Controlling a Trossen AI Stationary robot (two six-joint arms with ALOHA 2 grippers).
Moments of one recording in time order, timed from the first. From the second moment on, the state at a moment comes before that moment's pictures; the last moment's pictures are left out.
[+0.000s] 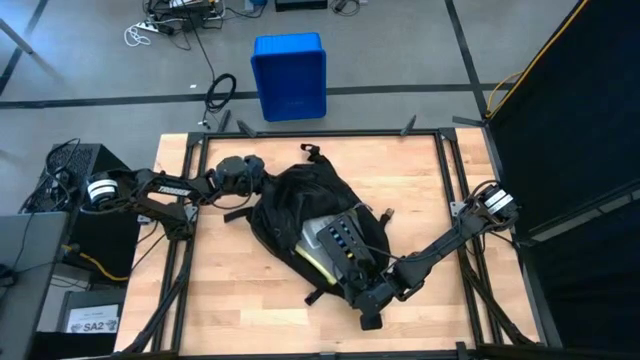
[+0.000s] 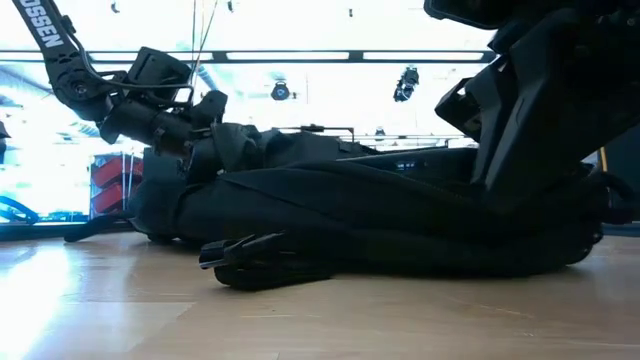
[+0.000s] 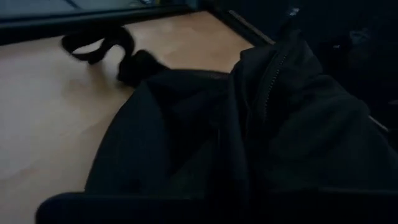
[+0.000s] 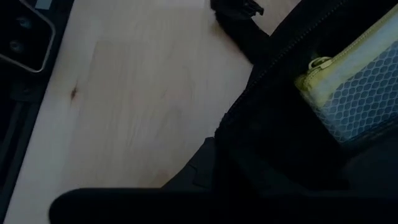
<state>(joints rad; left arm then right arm) 0.47 1.32 0.29 0.73 0.20 -0.46 0.62 1.86 1.12 -0.23 0.21 0.44</state>
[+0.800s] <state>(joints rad) 0.45 1.31 0.30 1.57 0.02 -0.55 0.63 1.86 1.12 -0.22 0.21 0.43</state>
